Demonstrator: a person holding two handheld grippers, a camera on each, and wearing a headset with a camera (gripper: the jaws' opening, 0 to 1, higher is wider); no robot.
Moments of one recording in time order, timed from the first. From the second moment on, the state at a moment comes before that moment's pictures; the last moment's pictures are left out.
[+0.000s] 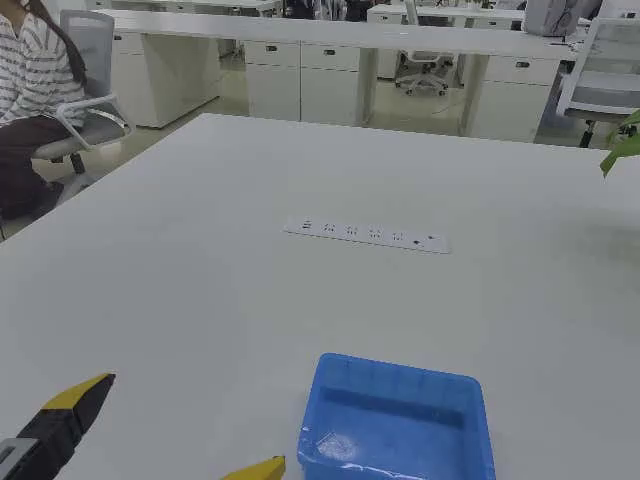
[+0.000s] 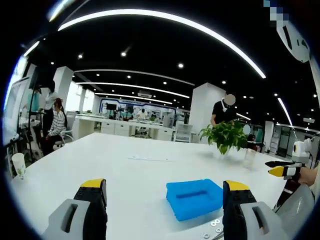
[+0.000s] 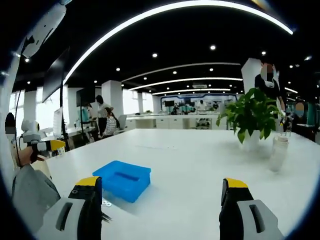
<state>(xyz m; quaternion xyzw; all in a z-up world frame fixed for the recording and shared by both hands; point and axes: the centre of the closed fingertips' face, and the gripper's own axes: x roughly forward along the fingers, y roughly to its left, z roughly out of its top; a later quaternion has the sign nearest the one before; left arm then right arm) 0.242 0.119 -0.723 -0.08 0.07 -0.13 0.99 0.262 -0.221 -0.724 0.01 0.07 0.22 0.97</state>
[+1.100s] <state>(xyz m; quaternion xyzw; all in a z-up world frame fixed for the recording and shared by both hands) 0.242 0.115 -0.718 -0.09 0.06 -0.13 0.99 0.262 -0.220 -0.720 0.02 0.07 0.22 0.97</state>
